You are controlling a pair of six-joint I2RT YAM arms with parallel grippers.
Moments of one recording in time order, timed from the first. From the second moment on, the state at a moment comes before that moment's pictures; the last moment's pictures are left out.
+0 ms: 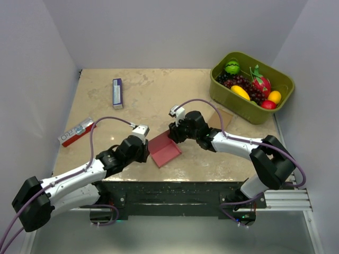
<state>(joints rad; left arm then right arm) -0.82 0.95 0.48 -0.23 -0.22 -0.47 0.74 1.55 0.82 0.18 -0.18 0.07</state>
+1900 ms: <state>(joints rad) -0.90 1.33 0.42 0.38 -0.50 -0.47 1.20 1.50 0.65 0.23 1.00 0.66</state>
